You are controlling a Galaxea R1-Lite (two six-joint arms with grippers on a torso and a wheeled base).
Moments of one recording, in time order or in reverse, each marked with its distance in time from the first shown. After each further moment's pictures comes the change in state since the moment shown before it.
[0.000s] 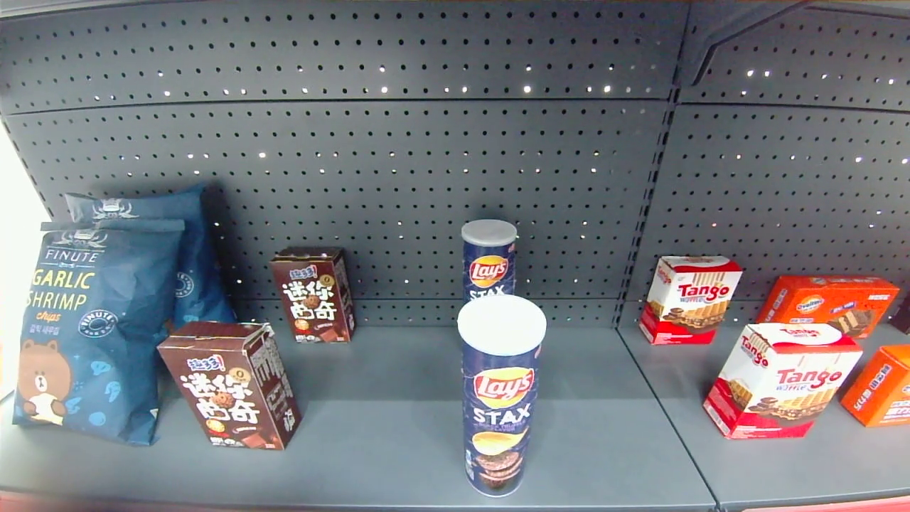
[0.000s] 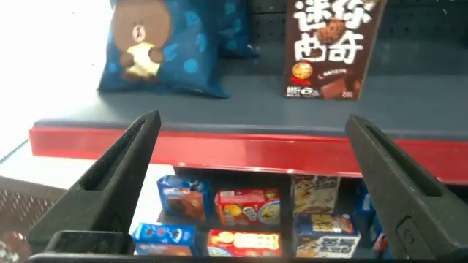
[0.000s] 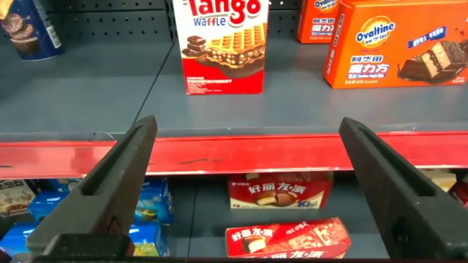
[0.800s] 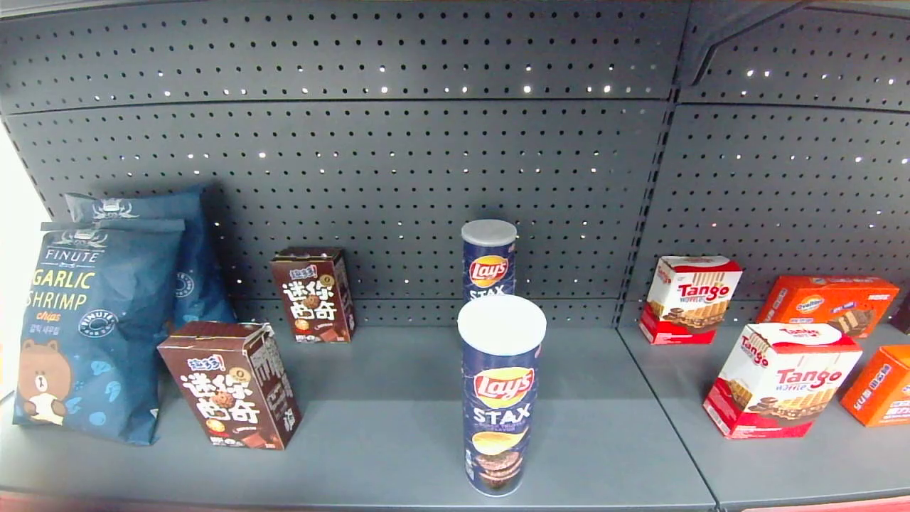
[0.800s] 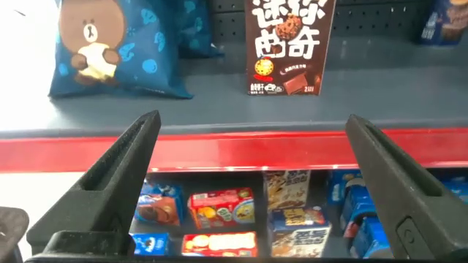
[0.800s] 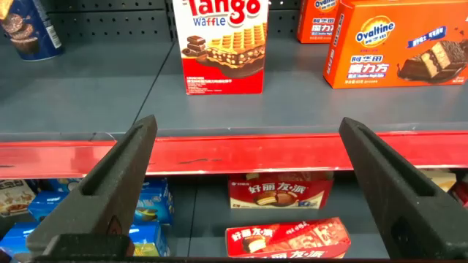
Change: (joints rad) left arm 0.003 0.000 0.031 -0.024 -0.083 -0.085; right arm 0.000 0.000 0.000 0.000 0.000 0.000
